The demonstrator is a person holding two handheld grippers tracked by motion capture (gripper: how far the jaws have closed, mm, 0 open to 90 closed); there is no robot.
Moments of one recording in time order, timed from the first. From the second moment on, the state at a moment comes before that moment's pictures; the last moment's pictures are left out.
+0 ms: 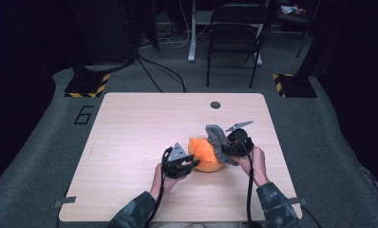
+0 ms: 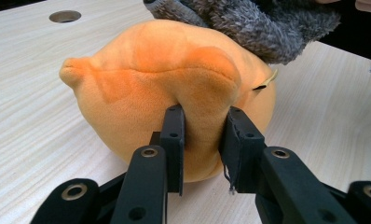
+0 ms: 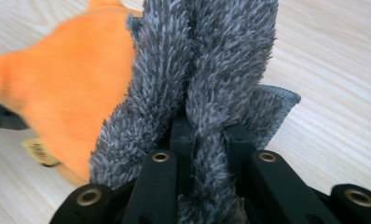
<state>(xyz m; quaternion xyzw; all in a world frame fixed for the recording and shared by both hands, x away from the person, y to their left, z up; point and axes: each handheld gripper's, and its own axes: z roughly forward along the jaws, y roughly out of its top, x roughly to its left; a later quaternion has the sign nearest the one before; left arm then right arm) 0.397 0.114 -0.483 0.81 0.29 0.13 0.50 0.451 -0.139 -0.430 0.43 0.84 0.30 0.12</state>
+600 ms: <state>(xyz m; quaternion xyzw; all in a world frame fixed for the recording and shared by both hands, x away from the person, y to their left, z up) 0.397 0.114 -0.483 0.81 0.29 0.13 0.50 0.466 -0.157 -0.463 0.48 0.83 0.25 0.12</state>
